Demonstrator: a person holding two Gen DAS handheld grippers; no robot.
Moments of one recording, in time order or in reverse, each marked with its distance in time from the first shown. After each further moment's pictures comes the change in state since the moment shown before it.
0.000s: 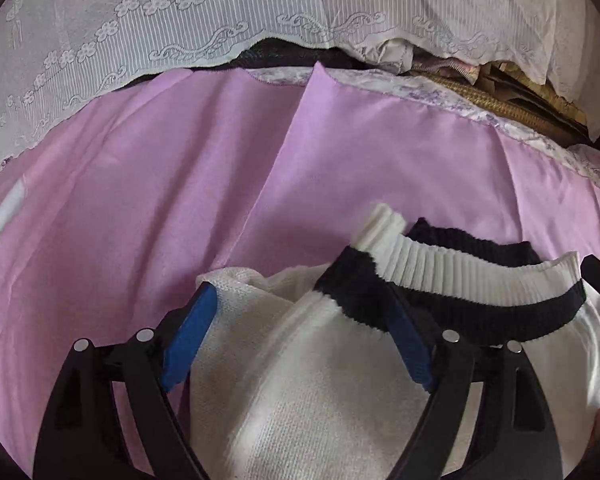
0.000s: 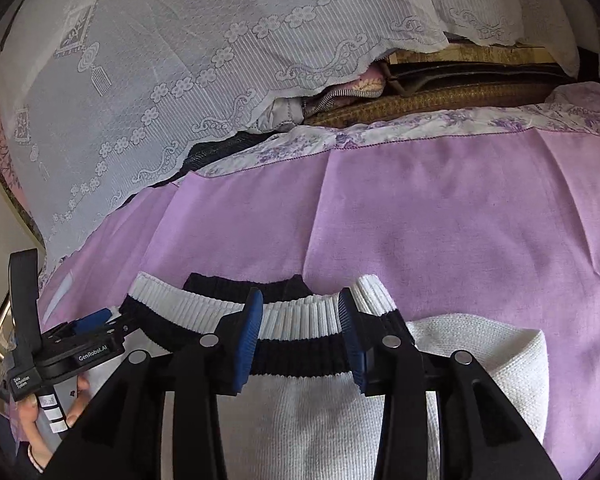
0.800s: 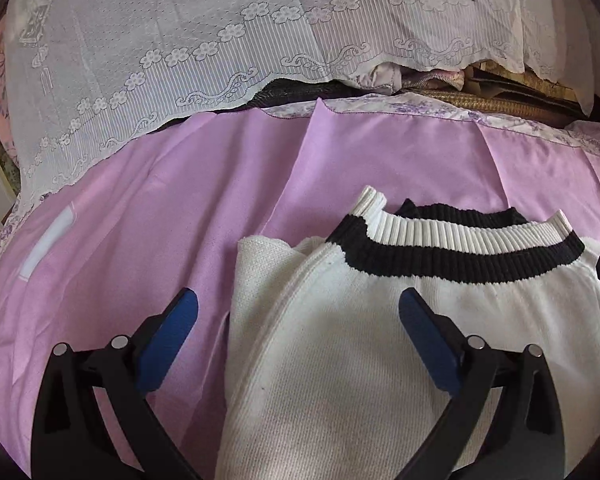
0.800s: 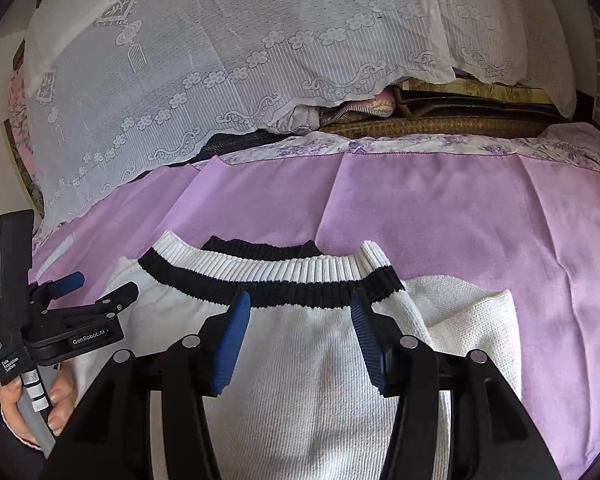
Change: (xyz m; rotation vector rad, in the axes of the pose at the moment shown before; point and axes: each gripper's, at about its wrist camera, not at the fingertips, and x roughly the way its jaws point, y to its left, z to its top) left arm -0.059 -0.017 -0.046 0.087 -0.173 0.127; right arm -0.072 0.026 -0.052 -0.143 -0.125 -0.009
